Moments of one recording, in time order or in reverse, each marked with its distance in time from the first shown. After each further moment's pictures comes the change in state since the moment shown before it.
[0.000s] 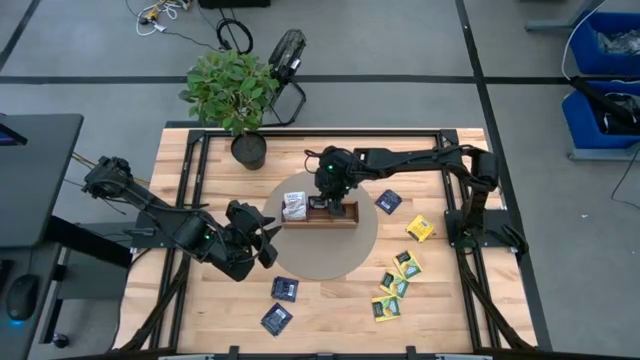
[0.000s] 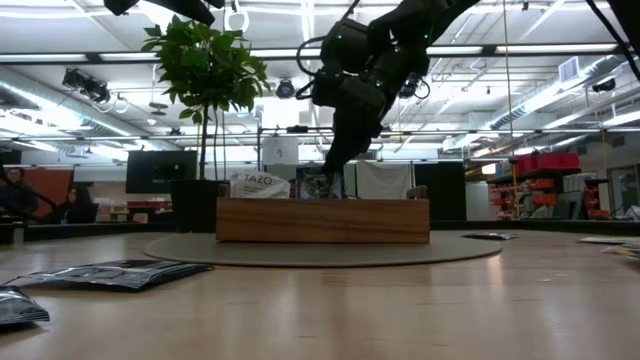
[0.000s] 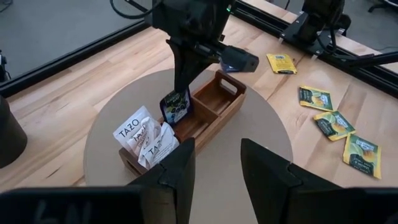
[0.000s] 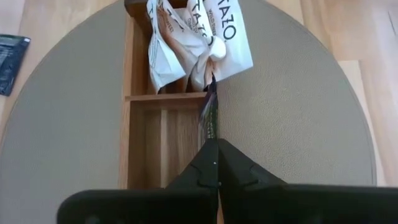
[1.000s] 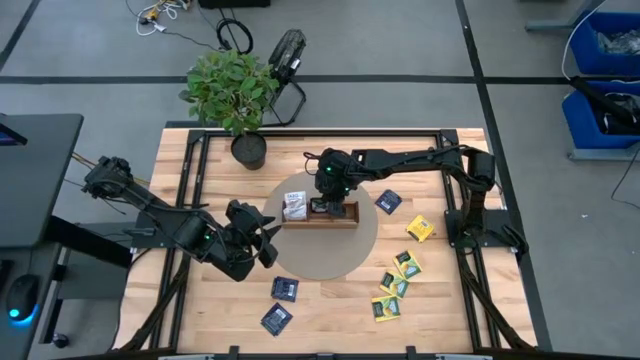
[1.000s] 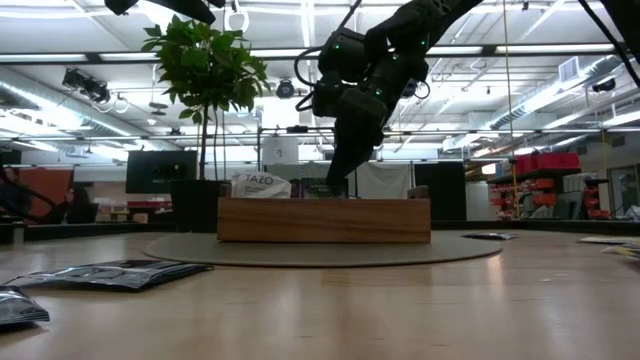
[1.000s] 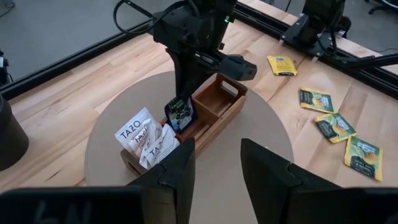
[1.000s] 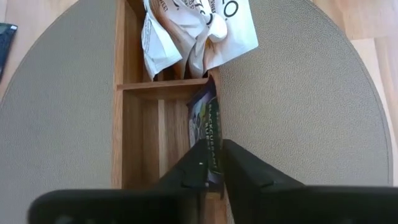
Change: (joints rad) left arm 0.000 0.001 0.000 0.003 -0.009 0.003; right arm -0.001 0.028 0.001 -0.019 -0.002 0.017
